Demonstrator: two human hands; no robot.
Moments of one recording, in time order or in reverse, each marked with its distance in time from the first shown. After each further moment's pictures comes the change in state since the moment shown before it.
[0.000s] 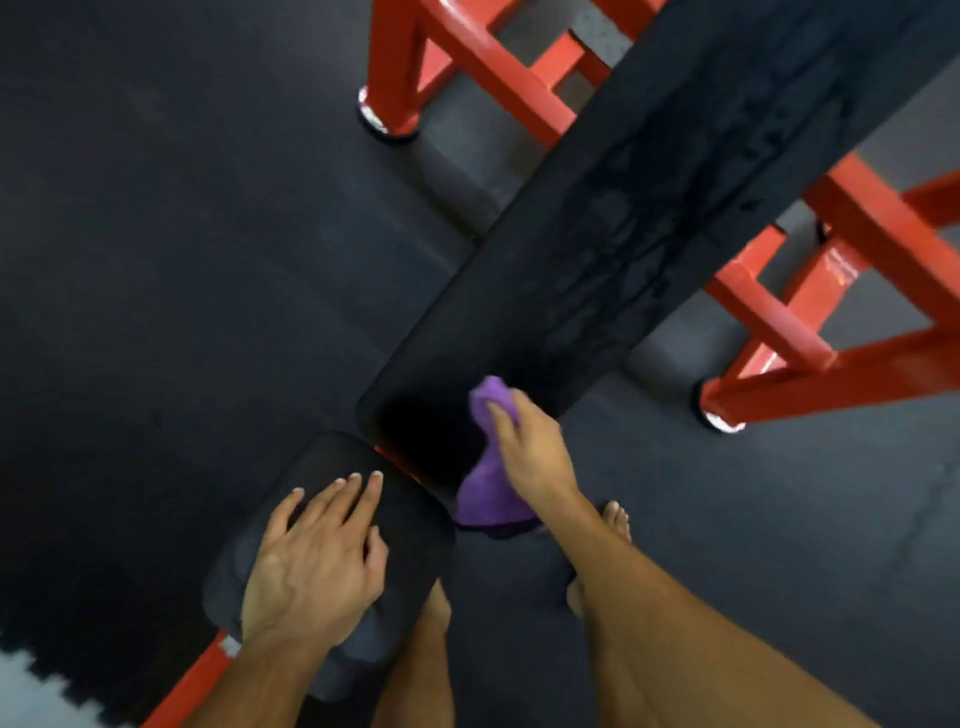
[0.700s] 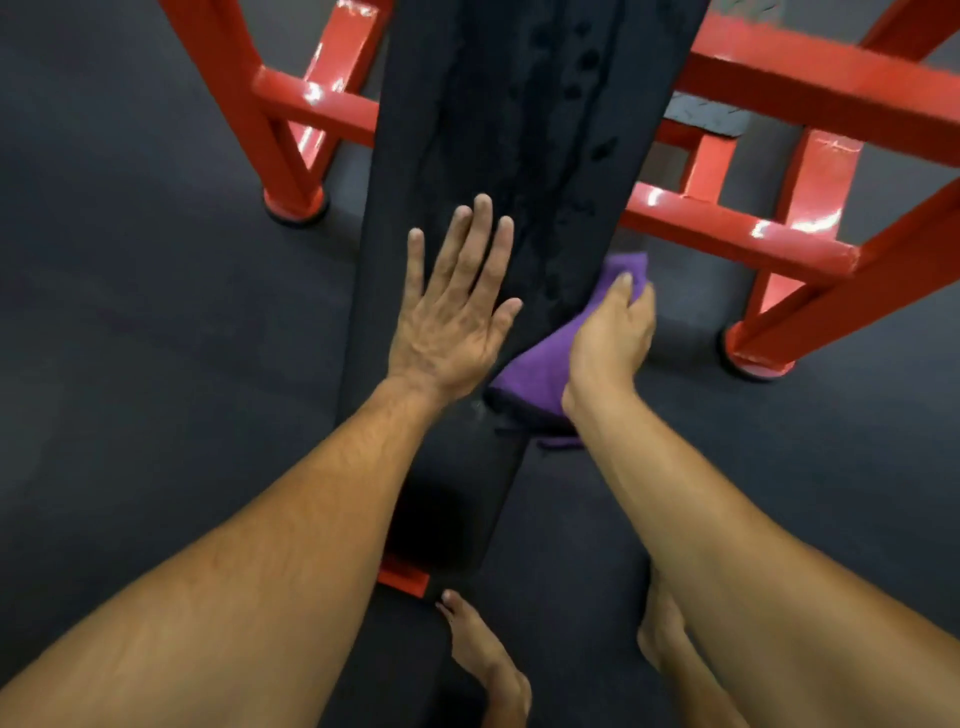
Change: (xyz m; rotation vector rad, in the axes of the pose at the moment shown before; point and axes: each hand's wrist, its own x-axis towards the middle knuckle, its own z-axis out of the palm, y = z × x) left_hand 0.304 0.191 -0.063 0.055 0.602 0.622; right_hand 0.122 0.028 -0.135 0.800 0.893 0.508
